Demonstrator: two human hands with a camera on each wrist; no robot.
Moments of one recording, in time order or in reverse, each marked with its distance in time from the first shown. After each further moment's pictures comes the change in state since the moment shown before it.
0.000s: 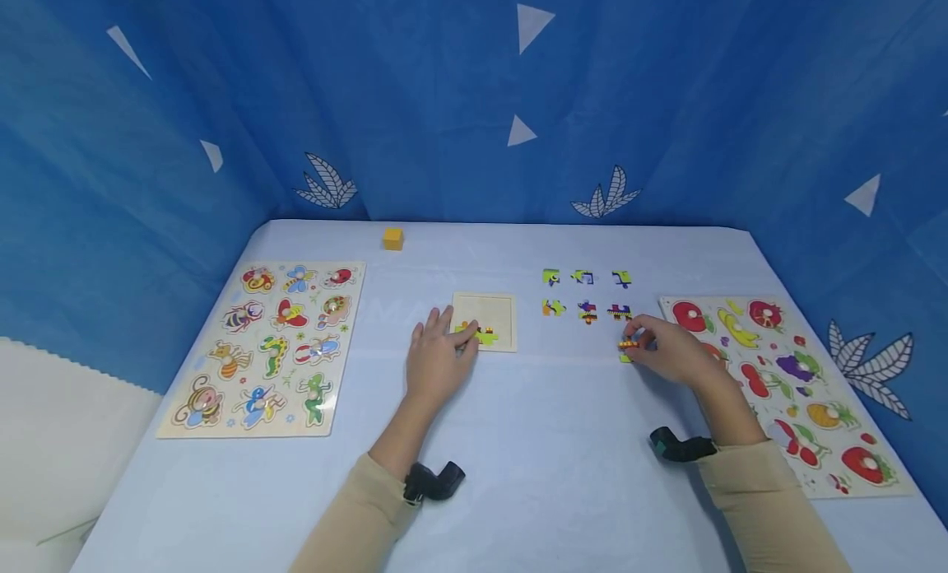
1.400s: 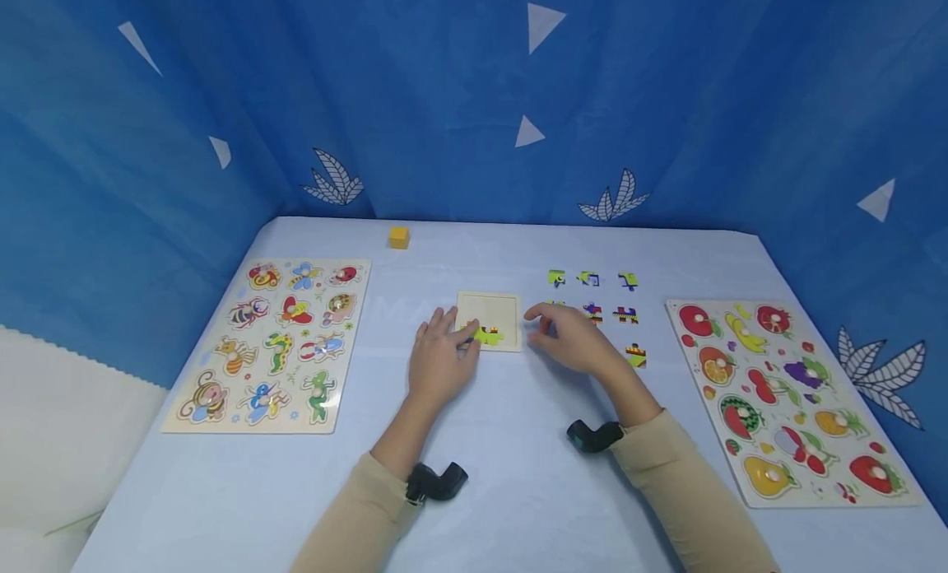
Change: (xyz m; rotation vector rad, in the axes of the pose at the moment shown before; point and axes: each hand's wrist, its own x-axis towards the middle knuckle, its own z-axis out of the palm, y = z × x) left_hand -0.002 -0.001 -0.002 -0.037 0.014 -0.001; right_hand 0.043 -0.114 0.060 0.061 0.023 -0.244
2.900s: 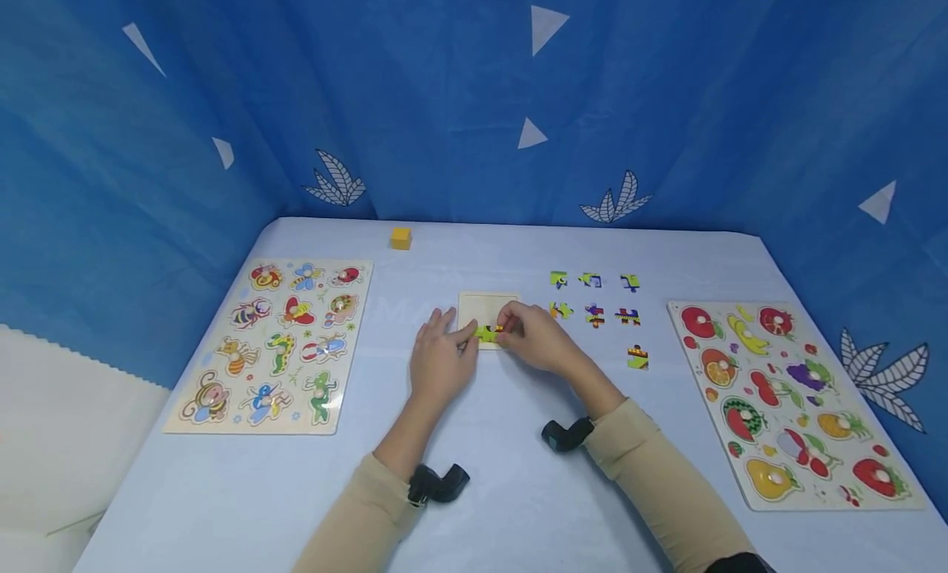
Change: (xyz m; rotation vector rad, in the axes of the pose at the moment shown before) left_hand 0.003 0.000 0.002 -0.004 0.071 -0.015; right_hand 0.023 -0.026 0.028 0.153 -0.011 -0.067
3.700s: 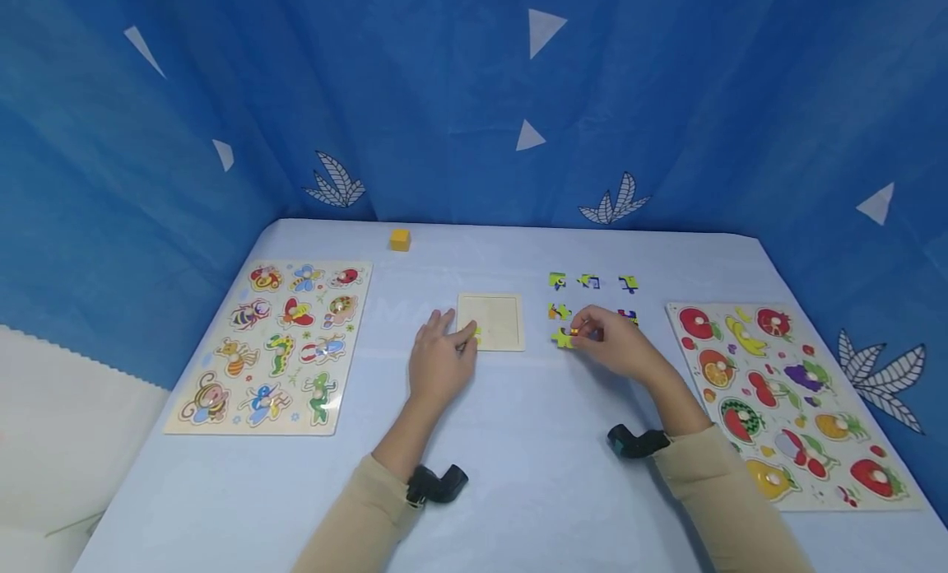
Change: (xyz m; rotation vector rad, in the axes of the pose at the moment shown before) left_hand -0.002 0.001 0.000 -0.026 0.004 -0.009; right_hand -0.052 0.057 -0.067 -0.061 0.042 0.201
